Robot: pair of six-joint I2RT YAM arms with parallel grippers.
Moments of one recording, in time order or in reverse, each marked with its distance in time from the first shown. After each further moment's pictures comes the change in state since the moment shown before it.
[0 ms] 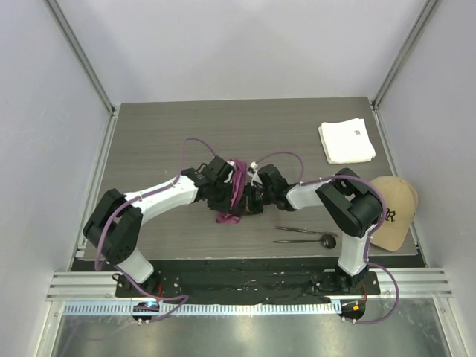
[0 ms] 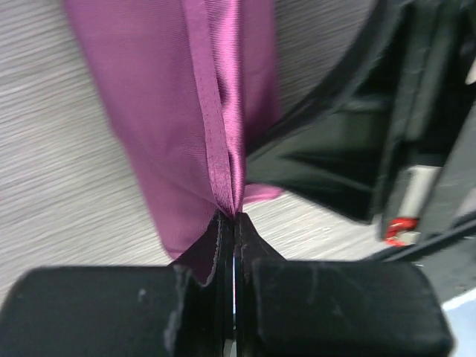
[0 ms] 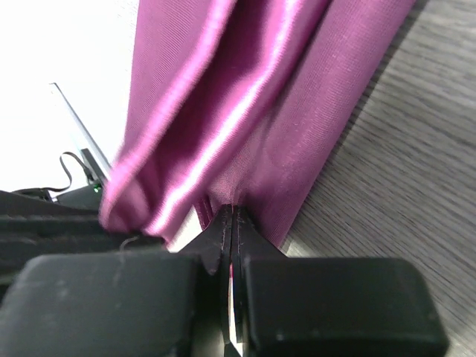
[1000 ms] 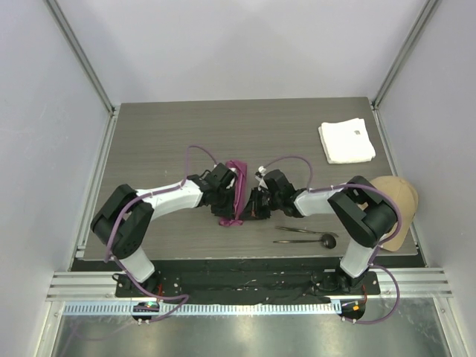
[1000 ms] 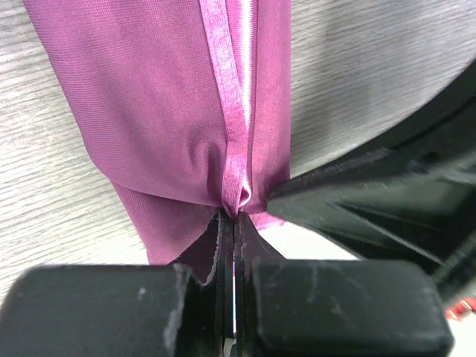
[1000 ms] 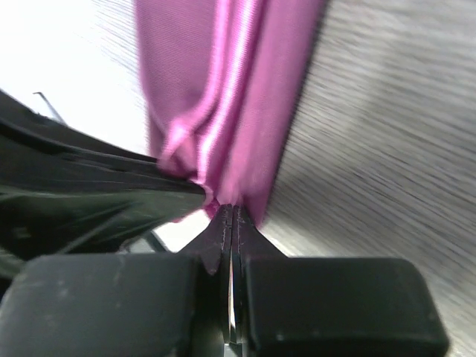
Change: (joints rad) left arm -0.020 0.070 -0.071 0.147 0.043 -0.096; right arm 0.007 -0.131 -0.113 -0.025 0.075 0.040
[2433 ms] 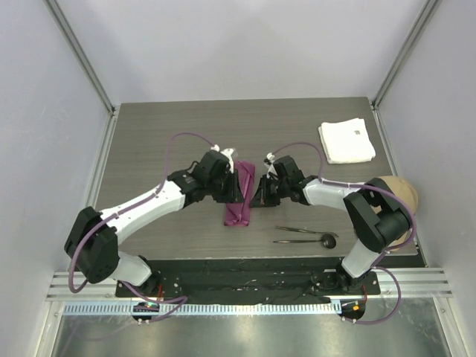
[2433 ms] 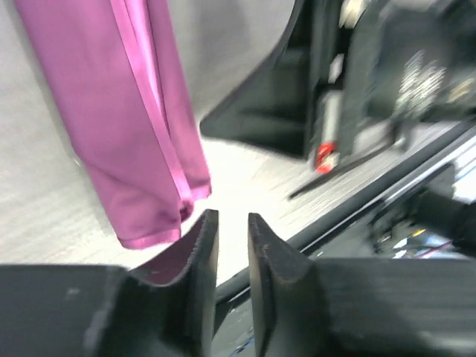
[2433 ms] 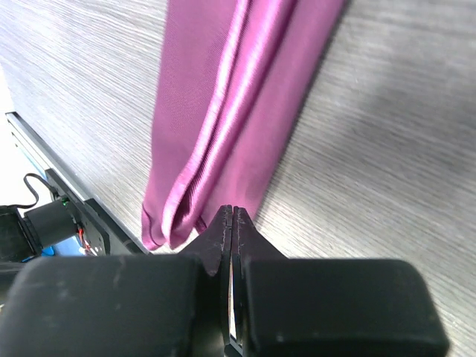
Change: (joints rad) left arm -0.035 -0.228 0.043 -0.002 0.019 -0.016; right arm -0.119 -0.081 0.084 -0.237 0.025 -0.172
